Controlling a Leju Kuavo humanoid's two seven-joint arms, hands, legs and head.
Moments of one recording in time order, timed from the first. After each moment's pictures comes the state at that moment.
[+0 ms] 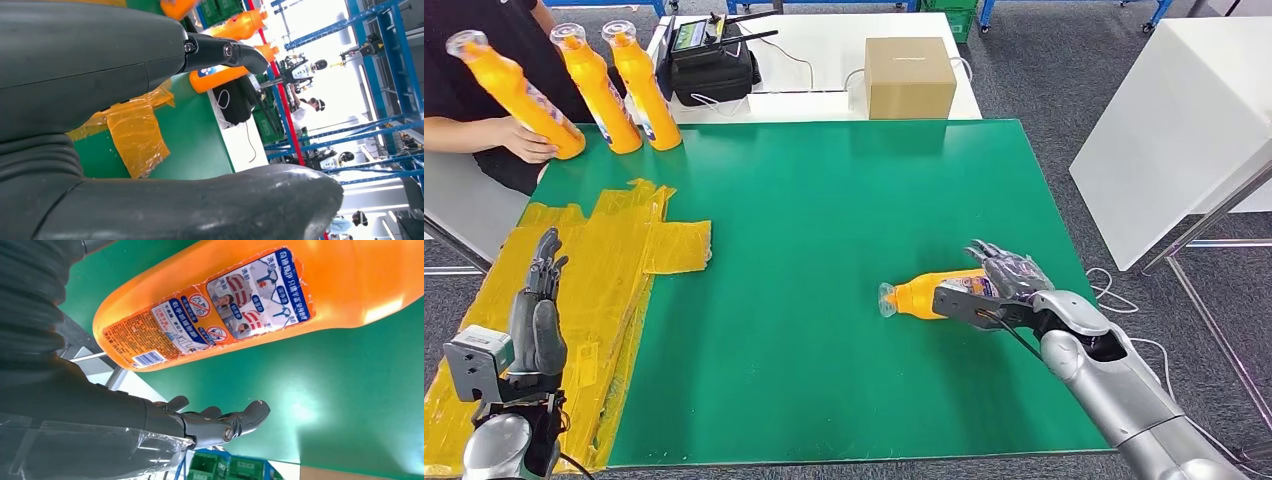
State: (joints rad) left arm 0.01 0.05 0.16 -1.61 -0.08 -0.08 -0.44; right arm -0.46 -0.41 0.61 -1.26 0.65 0.27 0.24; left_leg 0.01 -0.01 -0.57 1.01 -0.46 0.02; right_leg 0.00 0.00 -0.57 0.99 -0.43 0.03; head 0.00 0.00
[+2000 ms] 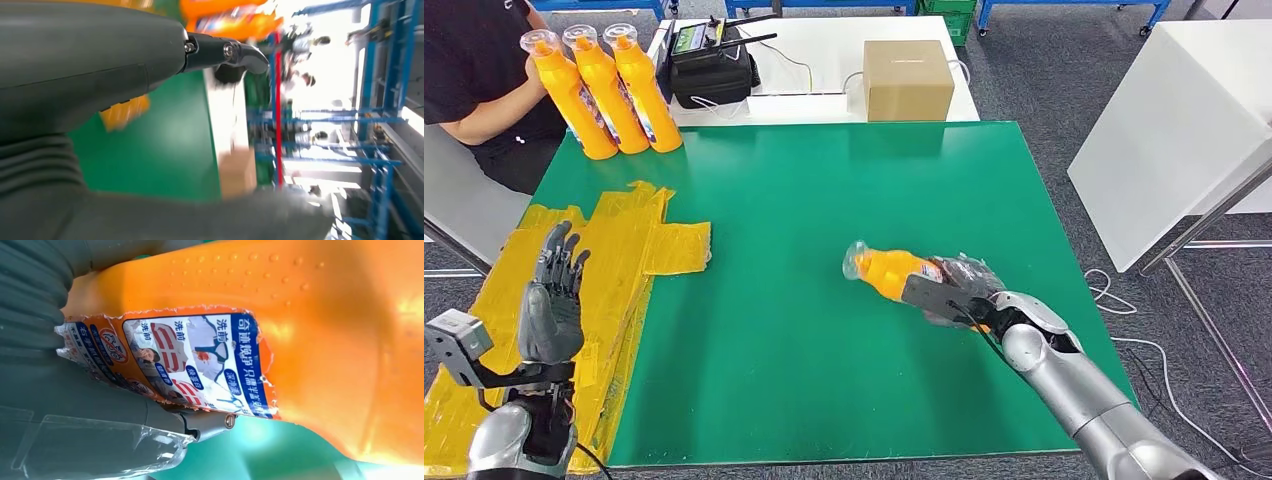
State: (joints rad) left arm 0.00 0.05 0.11 -1.59 0.24 -0.22 -0.36; right arm -0.49 -0.28 0.65 -1.13 0.36 0.14 0.13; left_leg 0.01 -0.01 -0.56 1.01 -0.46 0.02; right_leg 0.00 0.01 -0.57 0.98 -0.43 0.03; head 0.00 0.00
